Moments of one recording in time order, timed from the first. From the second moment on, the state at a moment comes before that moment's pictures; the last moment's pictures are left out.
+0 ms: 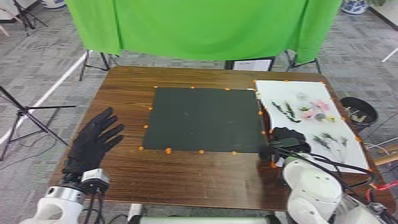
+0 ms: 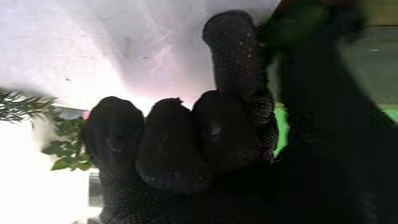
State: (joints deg) left arm 127.4 -58.2 -95.7 -119.9 41.3 2.9 11.6; right arm -99.7 -50.8 66.4 -119.5 -137.2 -17.6 45.6
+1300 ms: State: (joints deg) left arm 138.7 -52.2 -110.0 -124.7 40.0 3.2 11.7; right arm -78.3 -54.5 54.6 -114.0 -124.7 -10.0 38.6
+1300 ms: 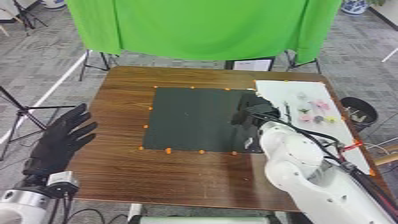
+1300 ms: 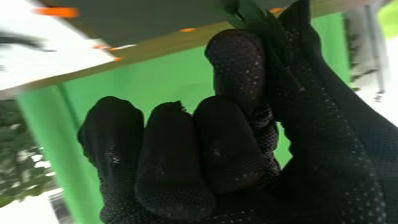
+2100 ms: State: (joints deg) left arm 141.5 -50.6 -112.9 -125.7 37.7 3.4 15.3; right arm -64.9 -73.5 34.4 -97.2 -136.7 -1.0 29.6
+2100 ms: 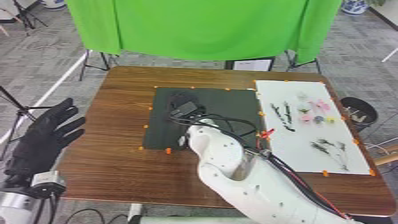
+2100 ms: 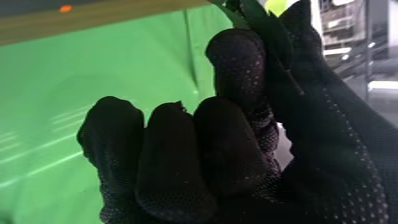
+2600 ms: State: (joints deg) left arm 139.0 -50.3 -111.0 -124.7 37.8 3.2 15.0; right arm -66.7 -73.3 30.7 -93.4 -140.2 0.1 28.5
